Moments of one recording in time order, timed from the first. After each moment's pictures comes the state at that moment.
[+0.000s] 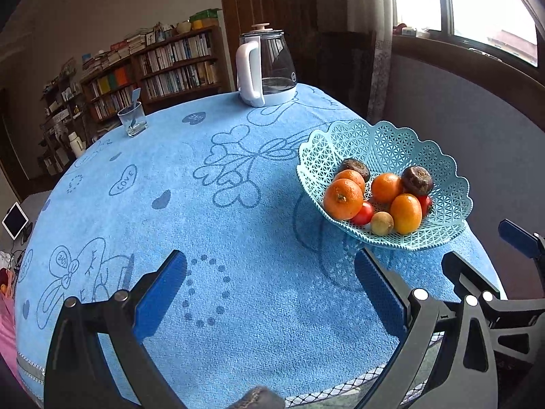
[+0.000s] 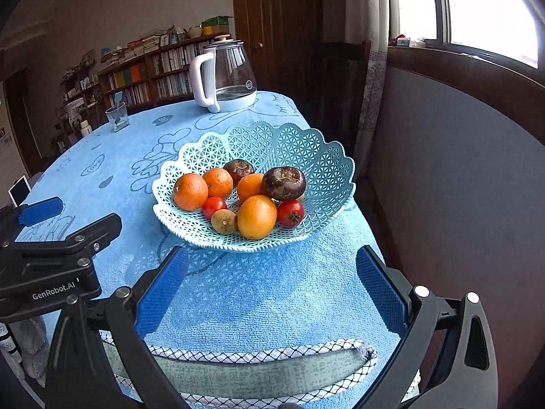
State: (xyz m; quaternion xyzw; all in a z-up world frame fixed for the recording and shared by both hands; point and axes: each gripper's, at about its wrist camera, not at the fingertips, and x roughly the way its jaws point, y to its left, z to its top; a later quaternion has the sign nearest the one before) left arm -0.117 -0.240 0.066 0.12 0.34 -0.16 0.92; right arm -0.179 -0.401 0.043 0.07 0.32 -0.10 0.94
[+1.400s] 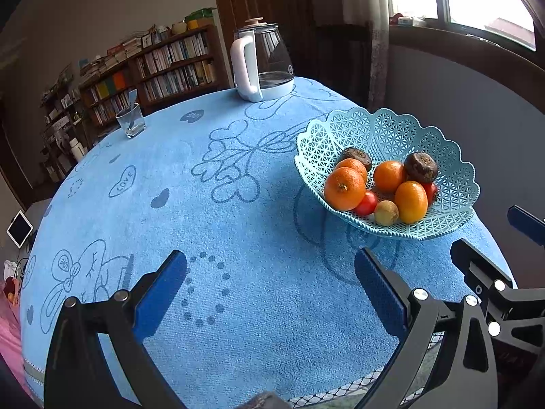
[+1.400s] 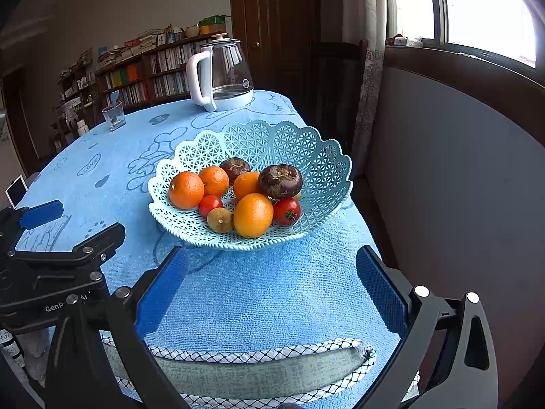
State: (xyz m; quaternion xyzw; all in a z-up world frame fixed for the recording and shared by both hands) left arm -0.113 -0.246 0.057 0.14 0.34 -0.16 0.92; right arm -0.180 -0.402 0.043 0.06 0.32 -0.11 0.94
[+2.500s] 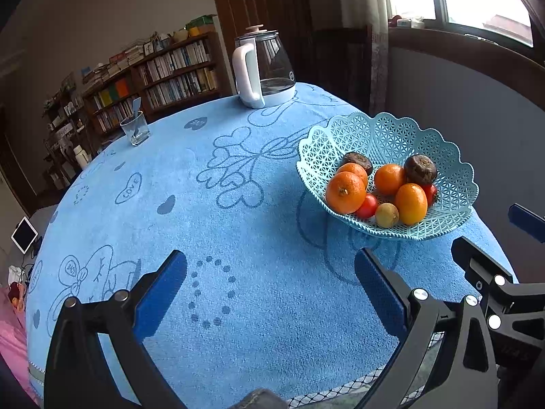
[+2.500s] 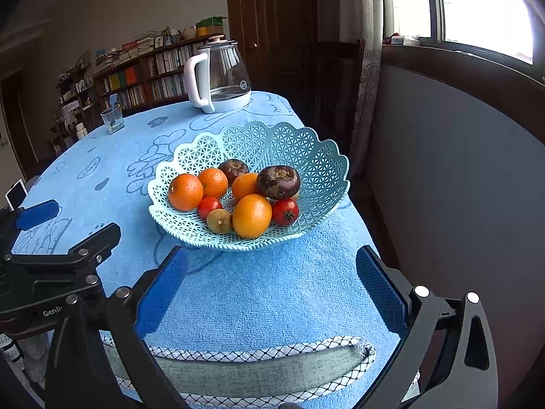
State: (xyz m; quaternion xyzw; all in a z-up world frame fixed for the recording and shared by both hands) left arm -0.120 -0.245 0.061 0.15 0.32 -0.15 0.92; right arm -0.179 -0.403 0.043 0.07 0.31 -0.11 0.94
